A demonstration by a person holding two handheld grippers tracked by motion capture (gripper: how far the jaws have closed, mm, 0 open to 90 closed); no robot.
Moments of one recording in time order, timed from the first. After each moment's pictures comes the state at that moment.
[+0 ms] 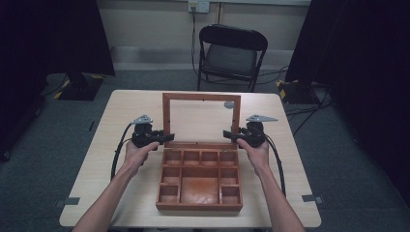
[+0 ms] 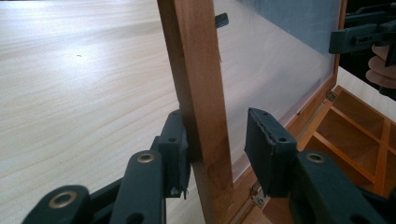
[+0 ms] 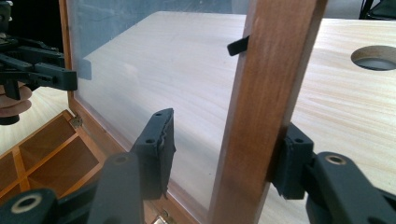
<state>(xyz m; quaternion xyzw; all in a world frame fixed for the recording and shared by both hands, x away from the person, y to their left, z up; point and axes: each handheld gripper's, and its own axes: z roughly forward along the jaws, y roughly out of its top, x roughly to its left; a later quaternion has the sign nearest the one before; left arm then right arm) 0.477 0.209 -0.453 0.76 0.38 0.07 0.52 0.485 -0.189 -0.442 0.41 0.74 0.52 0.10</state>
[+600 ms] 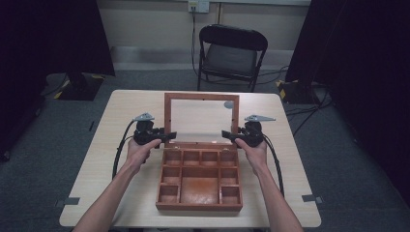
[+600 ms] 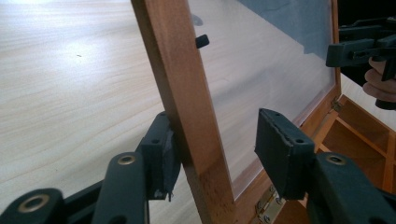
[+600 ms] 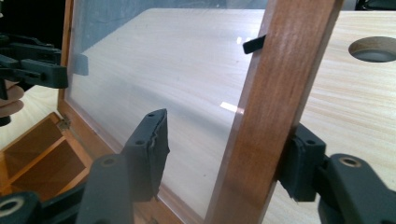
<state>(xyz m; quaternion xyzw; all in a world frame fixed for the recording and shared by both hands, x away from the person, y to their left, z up) 0.487 0.204 -0.454 0.76 0.40 0.06 0.52 0.491 -0.185 -0.449 0.42 0.74 0.51 0.10</state>
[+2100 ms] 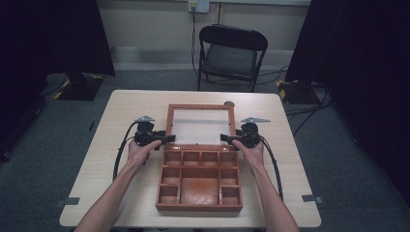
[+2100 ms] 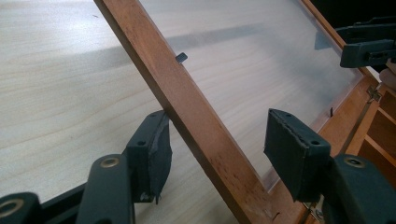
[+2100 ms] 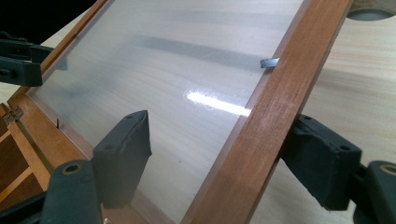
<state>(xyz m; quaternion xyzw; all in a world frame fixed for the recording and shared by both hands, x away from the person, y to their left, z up) 0.497 0.209 -0.476 0.76 0.43 0.04 0.49 0.504 -0.182 -0.474 0.45 0.75 0.48 0.09</state>
